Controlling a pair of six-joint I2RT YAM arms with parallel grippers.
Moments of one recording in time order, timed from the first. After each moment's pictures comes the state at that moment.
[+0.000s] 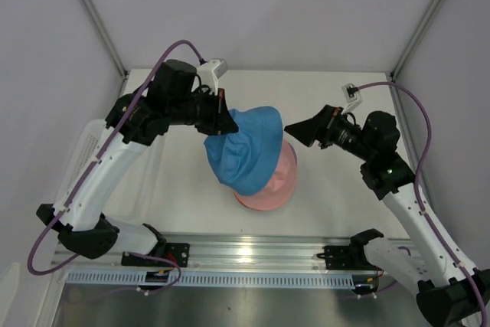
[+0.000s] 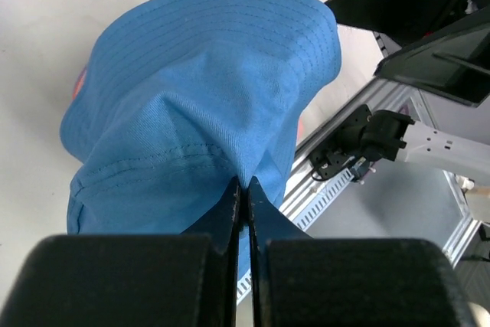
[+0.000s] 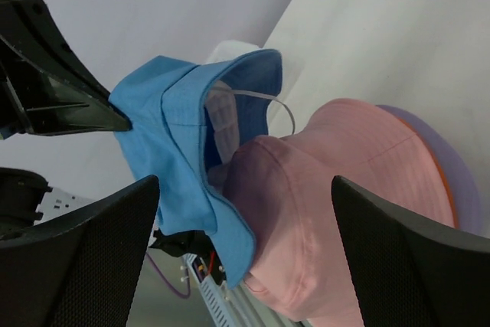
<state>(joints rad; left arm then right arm) -0.65 1.35 1.81 -1.09 0.29 -0.39 0.35 0.90 0.92 -0.10 -0.55 0.73</state>
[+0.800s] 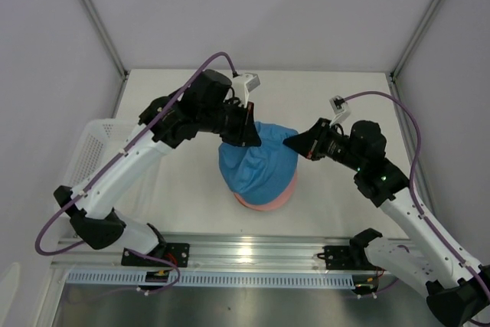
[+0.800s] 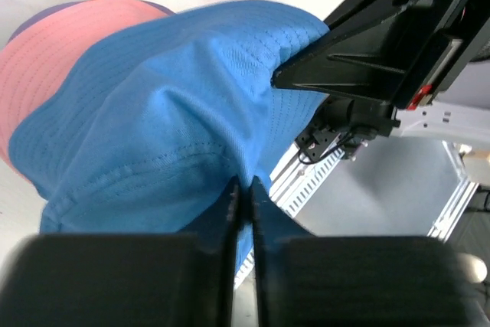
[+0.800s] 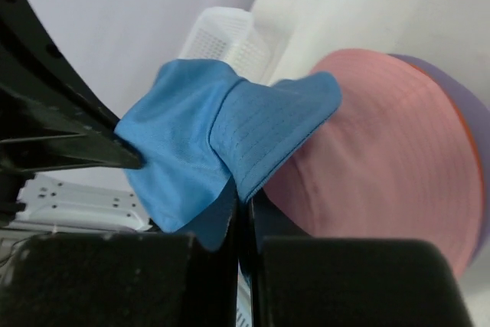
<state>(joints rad) -0.81 1.43 1.77 -1.01 0.28 -0.43 0.51 0.87 0.88 -0.14 -0.41 0.76</state>
